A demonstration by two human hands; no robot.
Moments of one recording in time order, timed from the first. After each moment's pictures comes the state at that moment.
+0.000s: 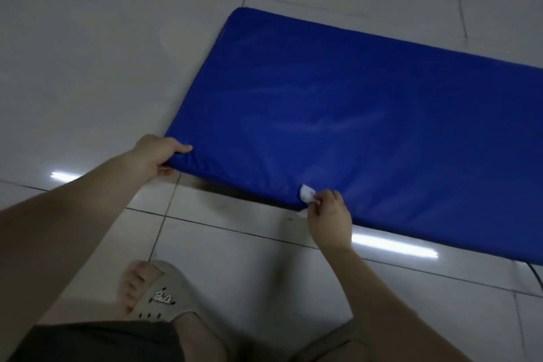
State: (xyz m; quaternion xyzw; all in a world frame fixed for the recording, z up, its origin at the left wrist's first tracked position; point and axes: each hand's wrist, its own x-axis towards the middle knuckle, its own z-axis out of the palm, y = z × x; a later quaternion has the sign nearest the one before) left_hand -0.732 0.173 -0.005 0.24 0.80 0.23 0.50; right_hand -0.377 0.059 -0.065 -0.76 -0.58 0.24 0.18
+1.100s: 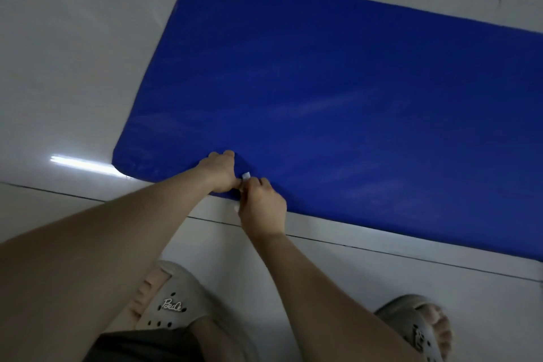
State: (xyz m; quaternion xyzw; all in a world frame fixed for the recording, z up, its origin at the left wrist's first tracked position) left_hand -0.641 0.166 -0.059 0.60 0.68 -0.22 0.37; right_hand -0.525 0.075 -0.086 -0.69 -0.68 0.24 0.09
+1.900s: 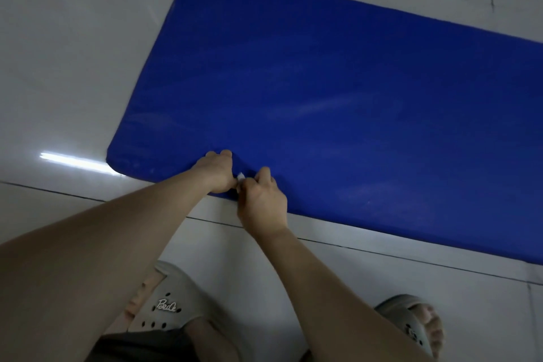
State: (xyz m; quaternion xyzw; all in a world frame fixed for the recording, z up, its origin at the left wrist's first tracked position) left_hand -0.638 0.164 -0.063 0.60 0.69 -0.22 0.36; right_hand -0.516 0.079 -0.080 -0.66 -0.71 0.22 0.10
